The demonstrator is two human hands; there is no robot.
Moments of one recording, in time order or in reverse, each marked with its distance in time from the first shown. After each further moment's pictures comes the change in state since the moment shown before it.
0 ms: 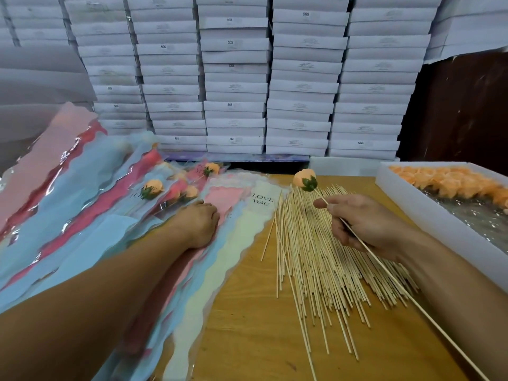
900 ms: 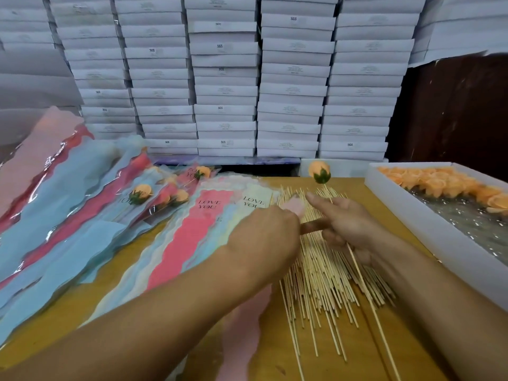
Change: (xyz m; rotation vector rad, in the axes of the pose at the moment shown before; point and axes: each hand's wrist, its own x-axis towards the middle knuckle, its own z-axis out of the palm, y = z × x) left_hand -0.086 0.178 -0.068 0.082 0.128 0.263; right_hand 0.007 0.002 0.014 0.307 0.125 0.150
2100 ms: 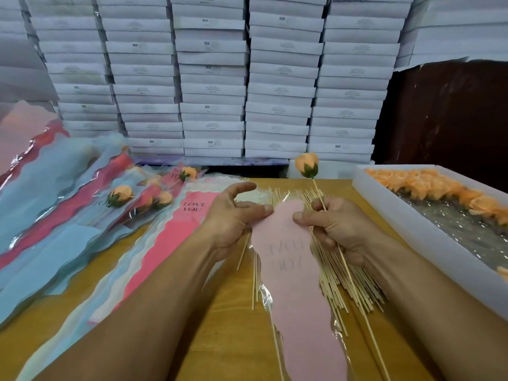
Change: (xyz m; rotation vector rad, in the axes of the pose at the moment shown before) left_hand 0.045 -0.056 0.051 -1.749 0.081 -0.360; right_hand -0.001 -0.002 -0.003 0.061 0.053 -0.044
